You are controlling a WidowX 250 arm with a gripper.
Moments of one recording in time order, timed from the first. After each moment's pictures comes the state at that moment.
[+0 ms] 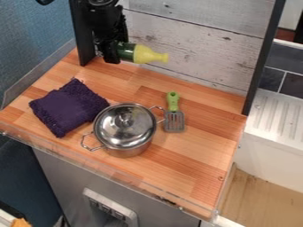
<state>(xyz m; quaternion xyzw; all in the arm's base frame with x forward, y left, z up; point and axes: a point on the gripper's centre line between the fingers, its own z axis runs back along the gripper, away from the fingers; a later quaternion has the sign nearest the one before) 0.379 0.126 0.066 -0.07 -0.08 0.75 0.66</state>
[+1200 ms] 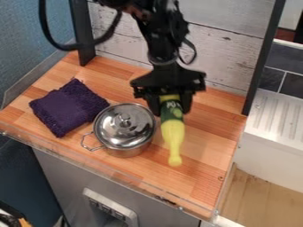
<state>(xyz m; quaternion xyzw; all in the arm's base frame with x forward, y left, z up) 0.318 -0.025 0.044 -0.05 -0.12 0.20 0.97</state>
